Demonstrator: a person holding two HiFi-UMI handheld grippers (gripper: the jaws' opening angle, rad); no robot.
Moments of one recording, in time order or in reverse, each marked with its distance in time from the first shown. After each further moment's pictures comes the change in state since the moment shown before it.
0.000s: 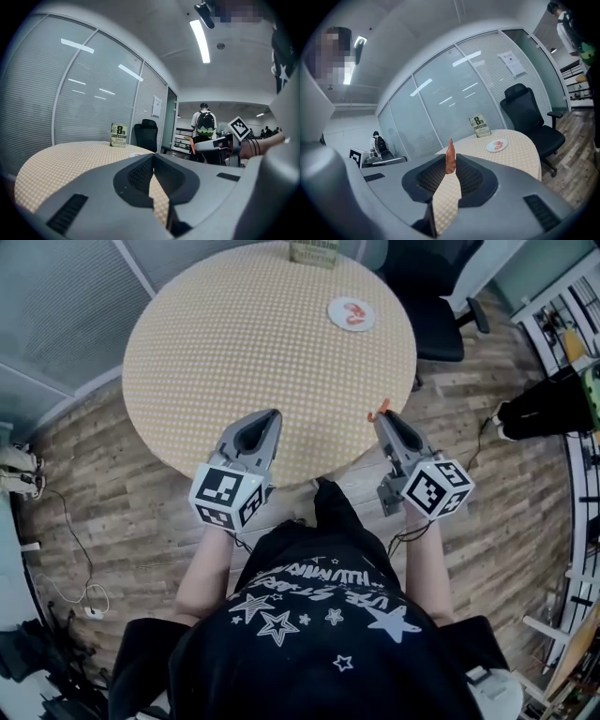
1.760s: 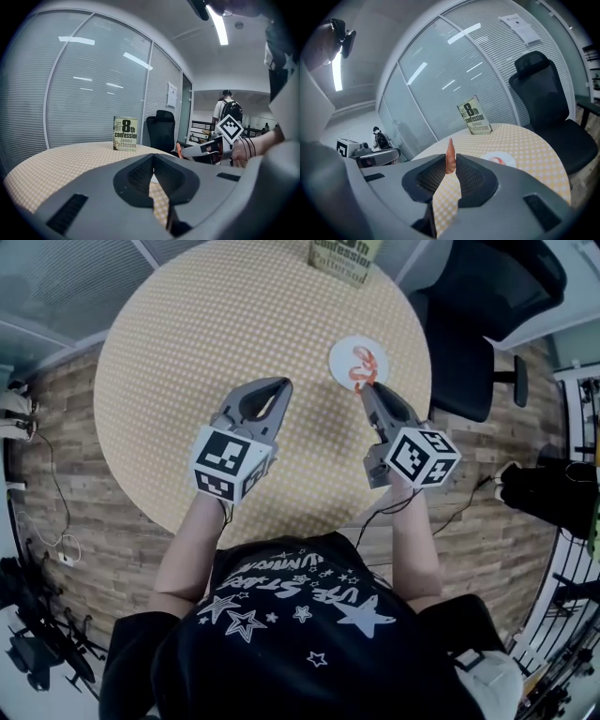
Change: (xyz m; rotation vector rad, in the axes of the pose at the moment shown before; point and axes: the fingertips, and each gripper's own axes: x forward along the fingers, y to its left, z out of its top) left arm 0.265 0.115 0.030 -0.005 0.099 0.152; right arm 0.254 -0.198 0.075 0.030 0.214 0.126
